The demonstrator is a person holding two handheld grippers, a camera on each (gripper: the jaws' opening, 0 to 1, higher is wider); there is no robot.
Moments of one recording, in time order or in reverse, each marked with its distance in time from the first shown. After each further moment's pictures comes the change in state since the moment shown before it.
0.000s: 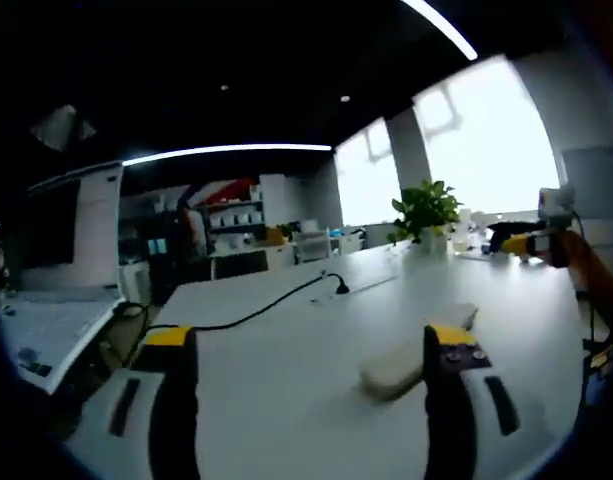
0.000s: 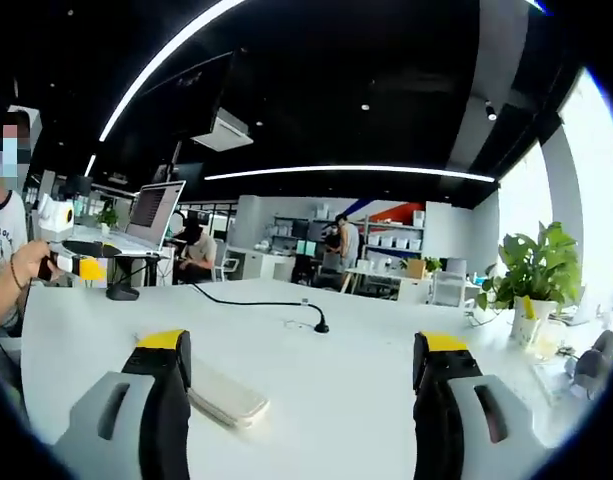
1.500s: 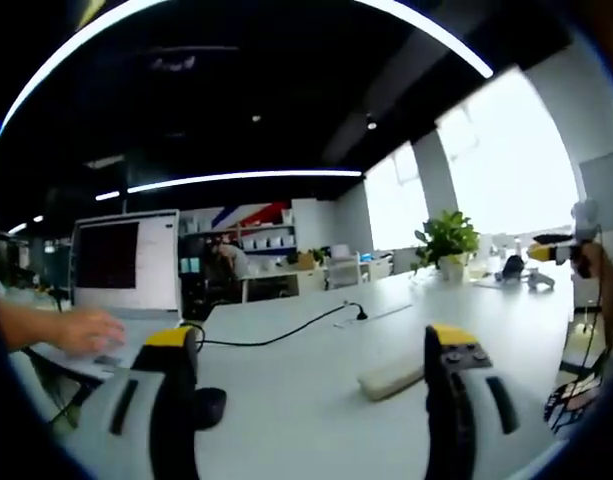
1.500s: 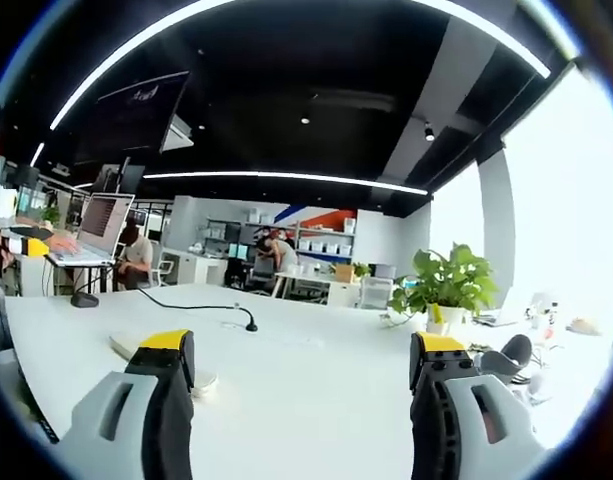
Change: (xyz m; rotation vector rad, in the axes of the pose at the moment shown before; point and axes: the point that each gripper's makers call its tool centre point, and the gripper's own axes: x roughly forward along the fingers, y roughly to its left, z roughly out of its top) left arm -0.077 -0.006 0.049 0.014 -0.073 0.122; right arm -0.100 -0.043 0.034 -0.021 0.011 -0.274
